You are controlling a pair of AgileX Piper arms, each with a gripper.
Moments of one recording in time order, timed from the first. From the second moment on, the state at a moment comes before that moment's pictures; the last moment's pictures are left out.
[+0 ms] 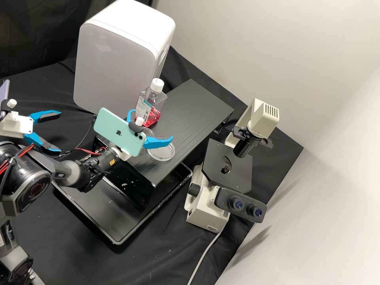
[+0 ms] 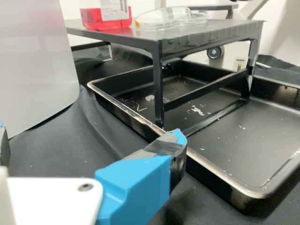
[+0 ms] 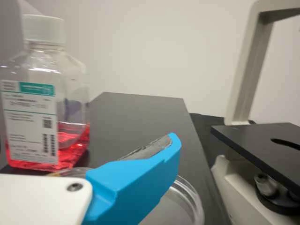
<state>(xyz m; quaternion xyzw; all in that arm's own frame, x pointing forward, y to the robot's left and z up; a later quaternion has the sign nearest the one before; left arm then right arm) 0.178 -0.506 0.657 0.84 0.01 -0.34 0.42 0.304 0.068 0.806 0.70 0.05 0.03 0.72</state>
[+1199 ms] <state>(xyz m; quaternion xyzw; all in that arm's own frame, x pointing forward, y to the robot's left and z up) 0.175 -0.506 0.654 0.84 0.02 -0.34 0.42 0.315 0.057 0.778 0.66 0.06 0.01 0.74</state>
